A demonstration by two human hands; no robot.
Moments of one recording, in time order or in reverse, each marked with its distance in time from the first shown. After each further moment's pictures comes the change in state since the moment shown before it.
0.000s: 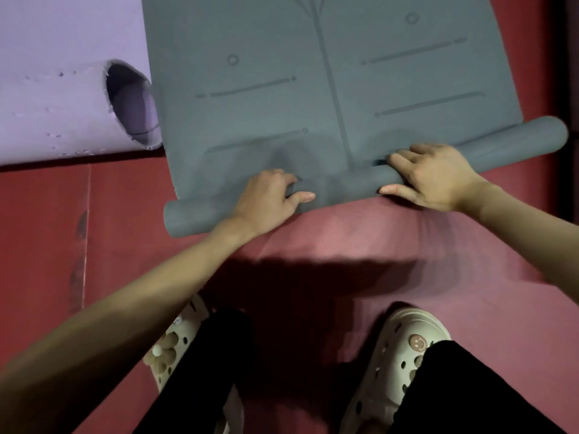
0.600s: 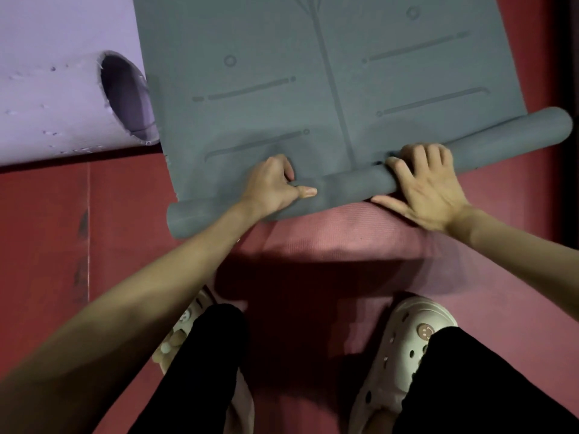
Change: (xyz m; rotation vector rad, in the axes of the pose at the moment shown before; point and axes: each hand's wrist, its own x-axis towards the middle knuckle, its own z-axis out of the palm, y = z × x) left_hand 0.015 0.004 -0.002 -0.133 -0.144 -0.379; right_hand -0.022 -0.047 0.010 -0.032 0.114 0.266
